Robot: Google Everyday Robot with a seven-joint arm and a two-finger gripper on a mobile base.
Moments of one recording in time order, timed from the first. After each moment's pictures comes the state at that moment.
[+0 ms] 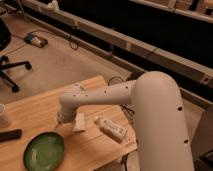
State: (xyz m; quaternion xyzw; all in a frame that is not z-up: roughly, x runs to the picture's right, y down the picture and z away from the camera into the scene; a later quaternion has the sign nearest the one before) arm -0.231 0.203 0.806 -0.06 -0.43 -0.72 0.54
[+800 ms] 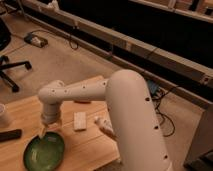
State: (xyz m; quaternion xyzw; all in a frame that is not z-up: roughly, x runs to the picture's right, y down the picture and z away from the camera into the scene) arm -0.317 0.236 0.770 -0.06 -0.49 -0.80 0.34
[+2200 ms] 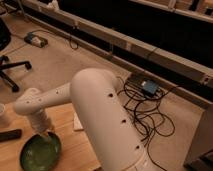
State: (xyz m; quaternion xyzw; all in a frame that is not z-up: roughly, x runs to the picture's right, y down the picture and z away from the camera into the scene) arm -0.309 0.256 0.786 -0.16 -0.40 -0.86 0.28
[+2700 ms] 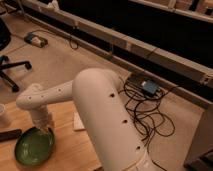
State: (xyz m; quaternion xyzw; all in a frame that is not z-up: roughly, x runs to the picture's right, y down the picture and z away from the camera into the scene) arm -0.325 0.216 0.807 -0.15 -0.39 -0.86 0.29
